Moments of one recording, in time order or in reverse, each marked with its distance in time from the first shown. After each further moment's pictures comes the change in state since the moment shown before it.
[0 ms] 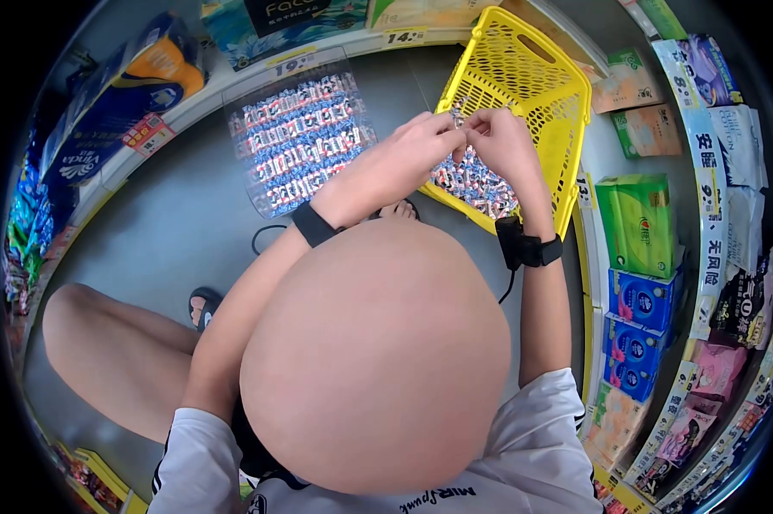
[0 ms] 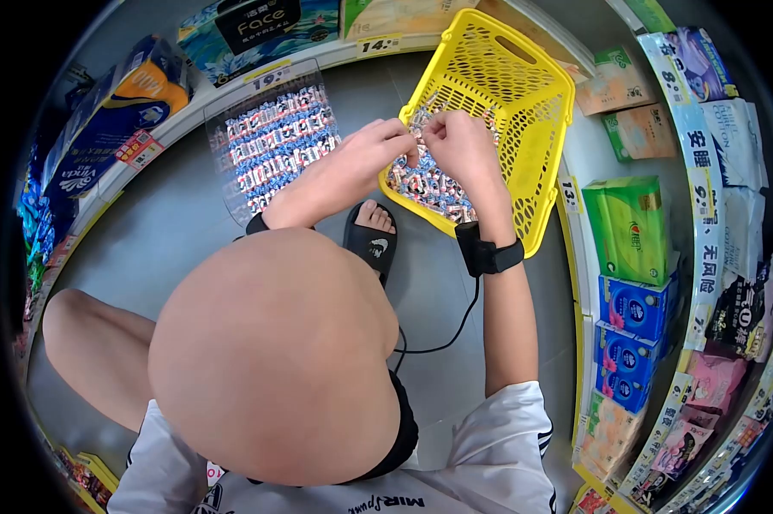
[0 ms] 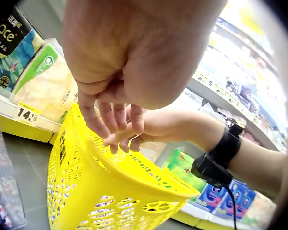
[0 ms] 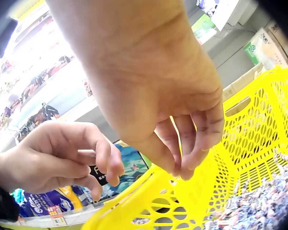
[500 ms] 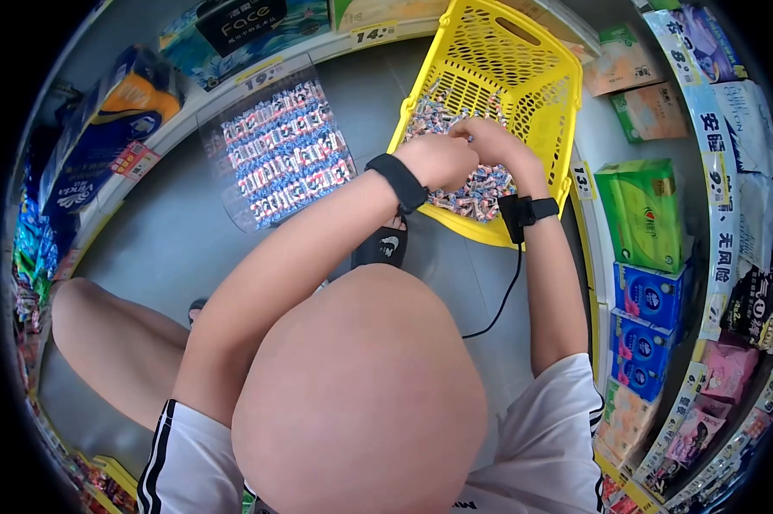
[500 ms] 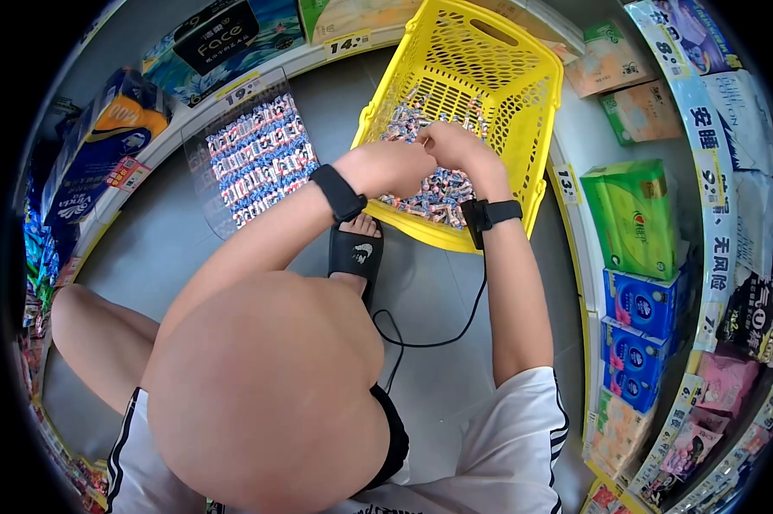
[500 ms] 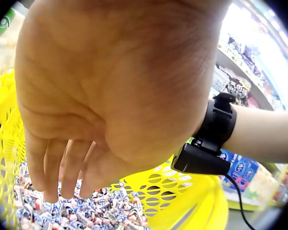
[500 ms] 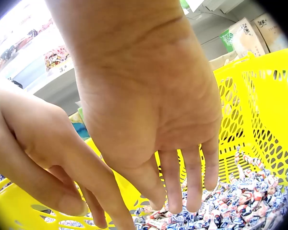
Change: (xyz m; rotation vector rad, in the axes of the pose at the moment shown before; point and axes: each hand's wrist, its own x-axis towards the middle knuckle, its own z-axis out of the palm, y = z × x) left_hand 0.090 -0.007 0.081 0.349 -0.698 -0.163; right_hand 0.038 0.102 0.015 -0.015 -0.439 -0.106
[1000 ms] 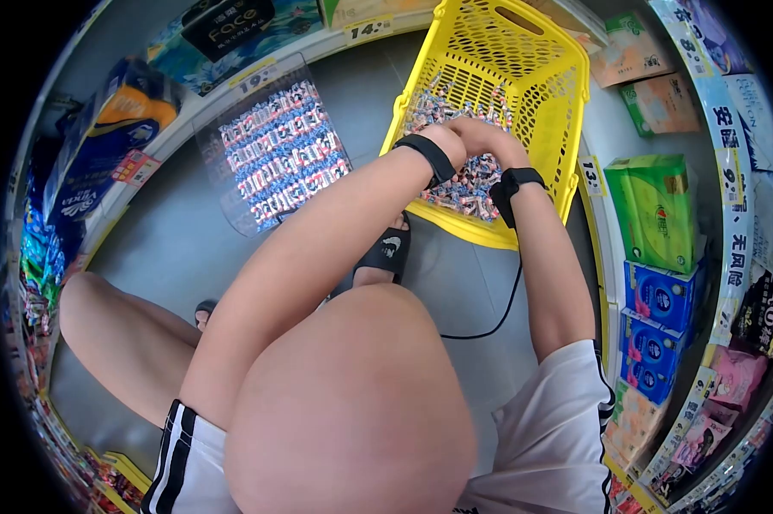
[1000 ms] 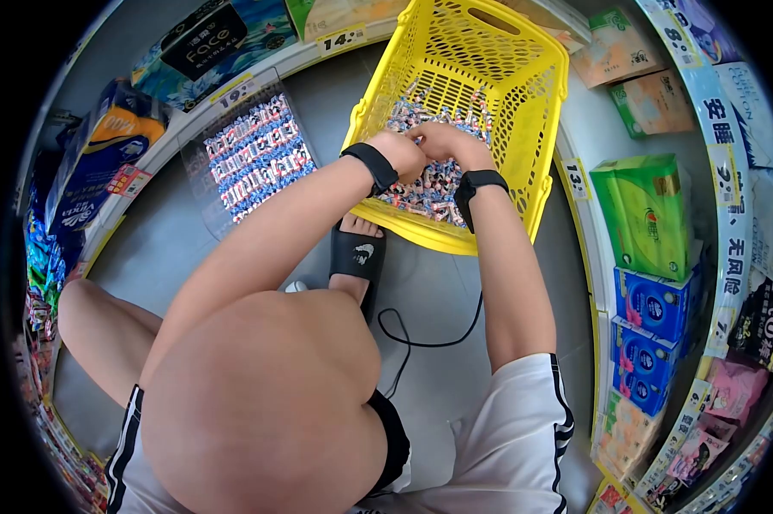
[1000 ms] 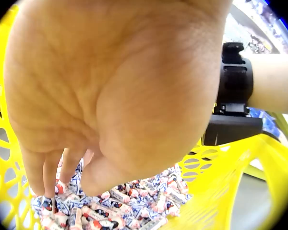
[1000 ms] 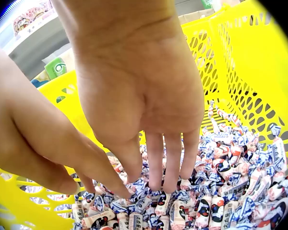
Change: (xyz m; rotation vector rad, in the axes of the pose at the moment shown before) left_hand 0.056 -0.024 0.033 0.218 -0.210 -0.118; right_hand 0.040 0.026 0.022 0.055 -0.240 0.088
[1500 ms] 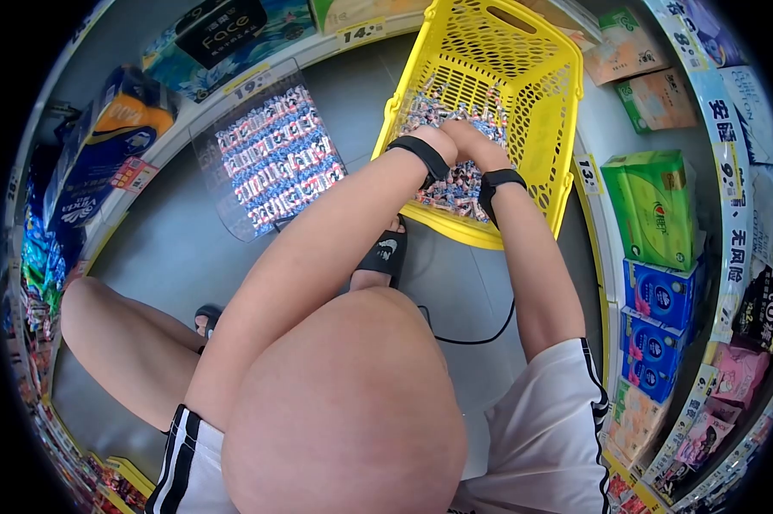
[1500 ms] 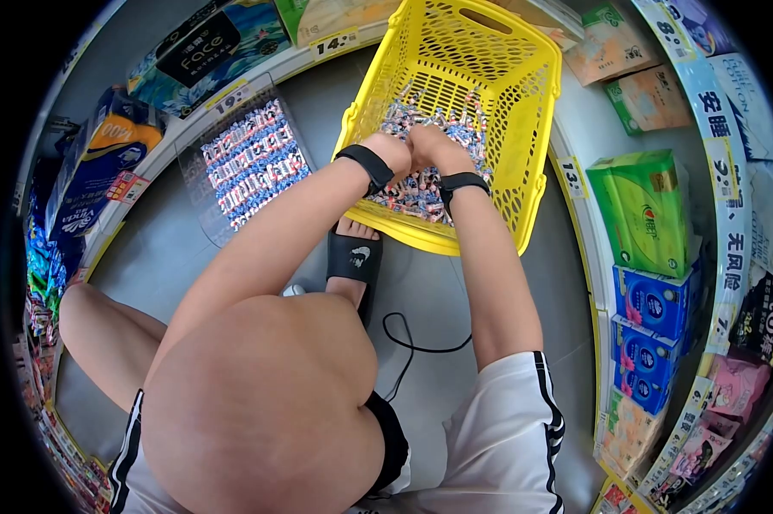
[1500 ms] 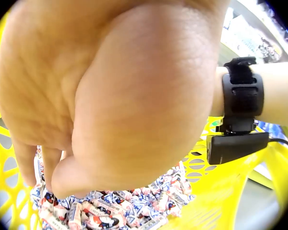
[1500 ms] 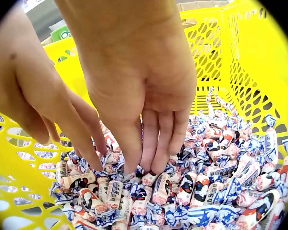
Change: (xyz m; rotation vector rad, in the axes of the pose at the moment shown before) left_hand -0.009 -0.001 -0.009 -0.015 0.007 -0.042; right_hand 0.004 -0.006 0.024 -0.132 0.237 0.133
